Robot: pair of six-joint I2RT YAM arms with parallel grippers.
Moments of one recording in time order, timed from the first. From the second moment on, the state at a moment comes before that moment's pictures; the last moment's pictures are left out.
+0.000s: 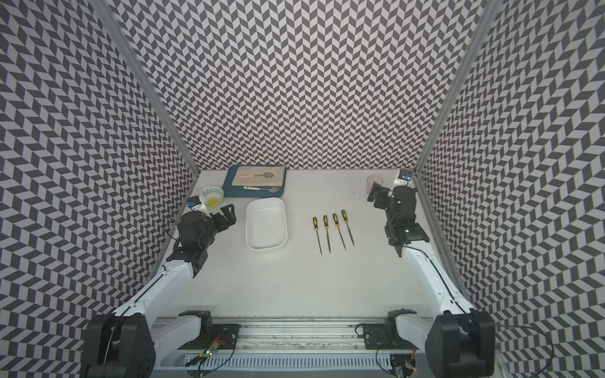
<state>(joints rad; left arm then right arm) -0.03 1.10 0.50 0.28 -0.05 -0.40 0.04 1.16 0.83 0.03 0.14 0.26</state>
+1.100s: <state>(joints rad) -0.02 1.54 0.26 1.17 -0.16 -0.06 0.04 1.55 0.24 1.18 0.10 0.04</state>
